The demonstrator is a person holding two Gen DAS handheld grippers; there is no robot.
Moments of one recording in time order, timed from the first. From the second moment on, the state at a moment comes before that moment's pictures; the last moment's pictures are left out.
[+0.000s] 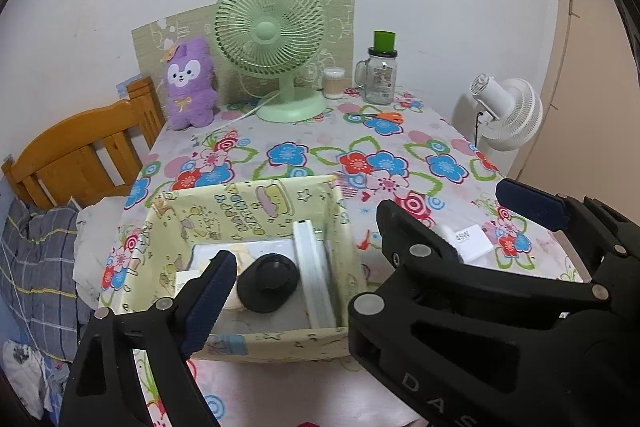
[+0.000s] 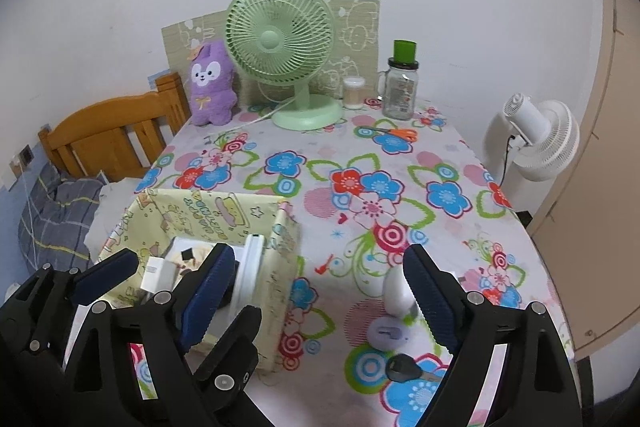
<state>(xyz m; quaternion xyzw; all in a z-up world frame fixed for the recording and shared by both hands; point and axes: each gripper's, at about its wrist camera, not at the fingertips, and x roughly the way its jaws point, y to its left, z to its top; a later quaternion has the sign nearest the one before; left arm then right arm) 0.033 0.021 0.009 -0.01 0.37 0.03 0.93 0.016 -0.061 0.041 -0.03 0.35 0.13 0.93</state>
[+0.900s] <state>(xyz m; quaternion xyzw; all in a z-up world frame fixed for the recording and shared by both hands) 0.037 -0.046 0.007 0.01 0.36 -0.01 0.93 0.009 -0.133 0.039 -0.02 0.34 0.08 0.94</state>
